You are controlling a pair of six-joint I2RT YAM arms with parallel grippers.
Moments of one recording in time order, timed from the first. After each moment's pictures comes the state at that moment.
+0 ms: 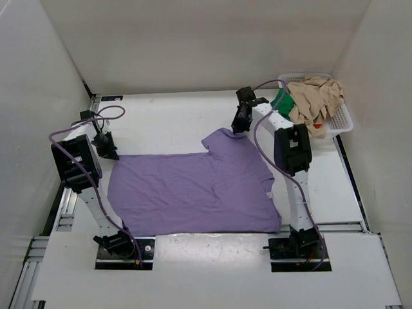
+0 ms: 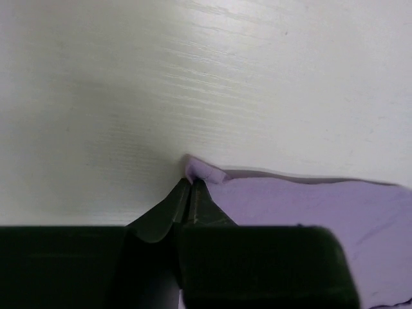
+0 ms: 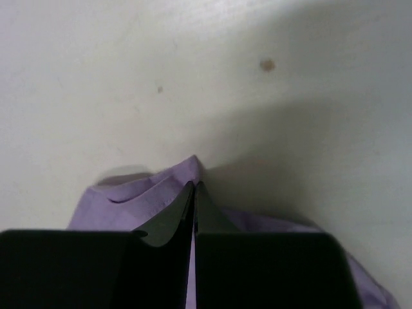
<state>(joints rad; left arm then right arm) 0.33 2.03 1.43 -0.73 0.19 0.00 0.36 2.38 2.01 -0.71 -0.01 0.67</state>
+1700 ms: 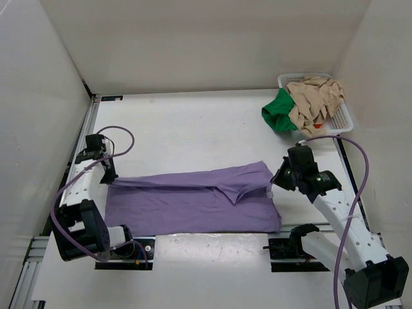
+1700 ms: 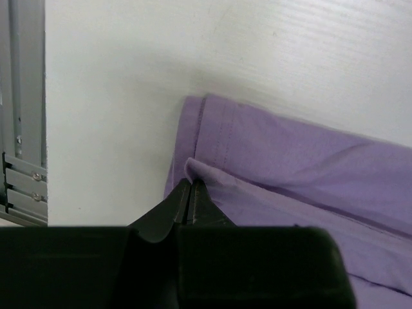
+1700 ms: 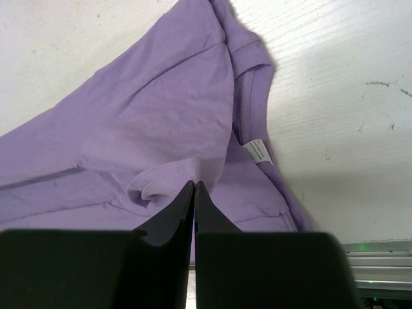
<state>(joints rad) 0.23 1.28 0.85 -0.70 -0.17 0.00 0.33 0.86 0.74 -0.78 0.03 0.70</state>
